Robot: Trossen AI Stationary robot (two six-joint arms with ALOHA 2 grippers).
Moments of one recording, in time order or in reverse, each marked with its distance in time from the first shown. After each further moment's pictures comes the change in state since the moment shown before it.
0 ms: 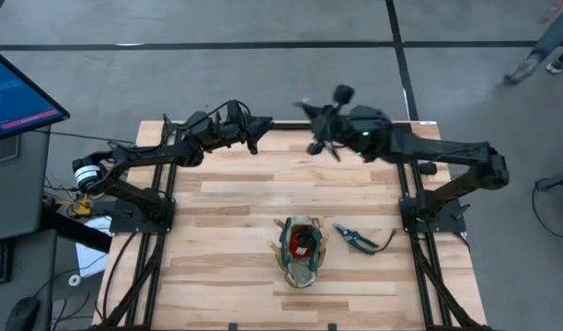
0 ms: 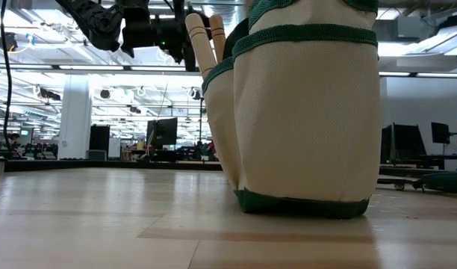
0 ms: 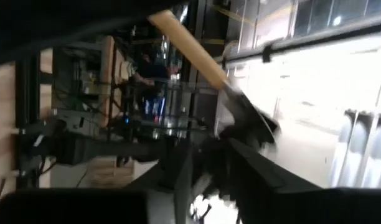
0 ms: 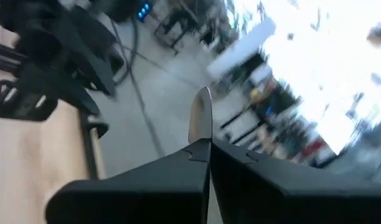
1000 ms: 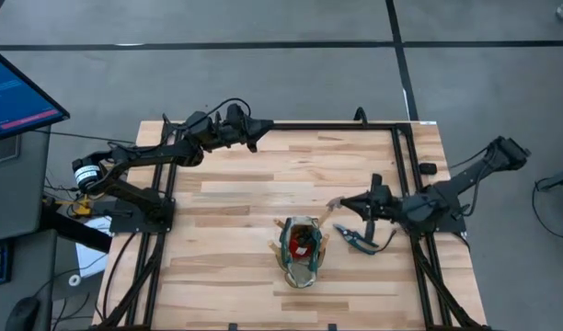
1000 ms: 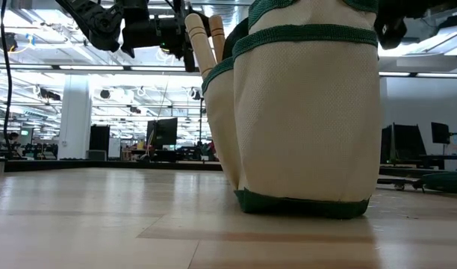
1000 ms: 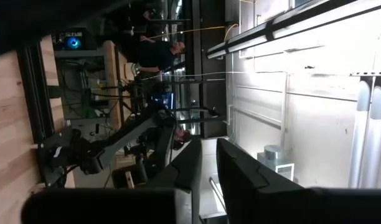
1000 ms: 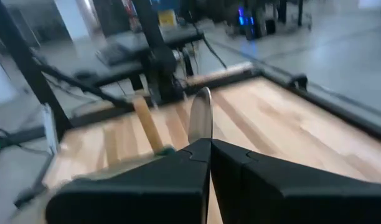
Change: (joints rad) left arm 0.006 0.000 0.000 0.006 0.046 0.156; right arm 0.683 -0.559 -0.846 0.181 0.174 1.076
